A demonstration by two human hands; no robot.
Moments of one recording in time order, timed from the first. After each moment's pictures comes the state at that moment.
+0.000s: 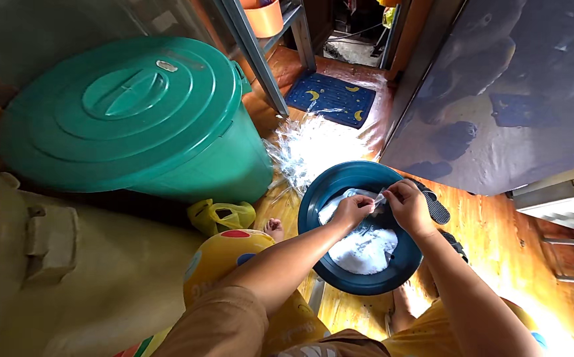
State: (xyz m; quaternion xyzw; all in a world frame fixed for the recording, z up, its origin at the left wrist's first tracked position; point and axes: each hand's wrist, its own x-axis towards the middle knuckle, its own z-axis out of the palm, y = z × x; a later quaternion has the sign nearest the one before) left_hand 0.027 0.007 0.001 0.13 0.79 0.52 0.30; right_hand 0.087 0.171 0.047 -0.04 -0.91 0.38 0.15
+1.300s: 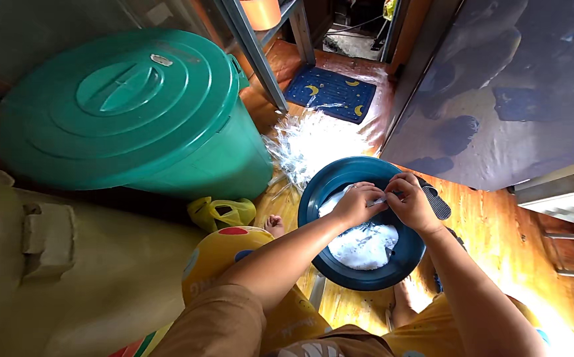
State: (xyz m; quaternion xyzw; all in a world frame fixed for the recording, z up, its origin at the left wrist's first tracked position) left_hand 0.020 0.004 0.007 0.41 0.80 0.43 0.11; right_hand 0.088 0.181 0.046 0.01 -0.90 0.42 0.10
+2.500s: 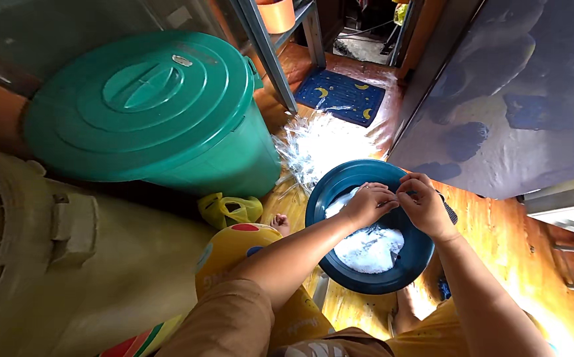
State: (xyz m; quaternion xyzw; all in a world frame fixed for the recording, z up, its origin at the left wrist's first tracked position) left_hand 0.020 0.008 0.015 0.43 0.77 0.46 0.07; right_hand 0.092 0.177 0.072 0.00 -0.89 0.45 0.10
